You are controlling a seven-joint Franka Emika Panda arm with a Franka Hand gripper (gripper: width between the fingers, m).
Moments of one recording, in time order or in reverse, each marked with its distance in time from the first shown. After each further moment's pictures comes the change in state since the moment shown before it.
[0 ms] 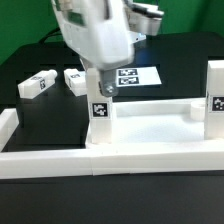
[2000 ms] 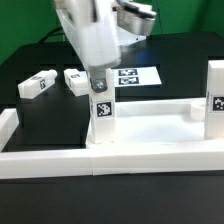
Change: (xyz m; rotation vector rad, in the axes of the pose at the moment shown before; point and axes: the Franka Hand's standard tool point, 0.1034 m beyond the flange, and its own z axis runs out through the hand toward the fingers) arm 0.009 0.006 -0.004 -0.007 -0.043 0.352
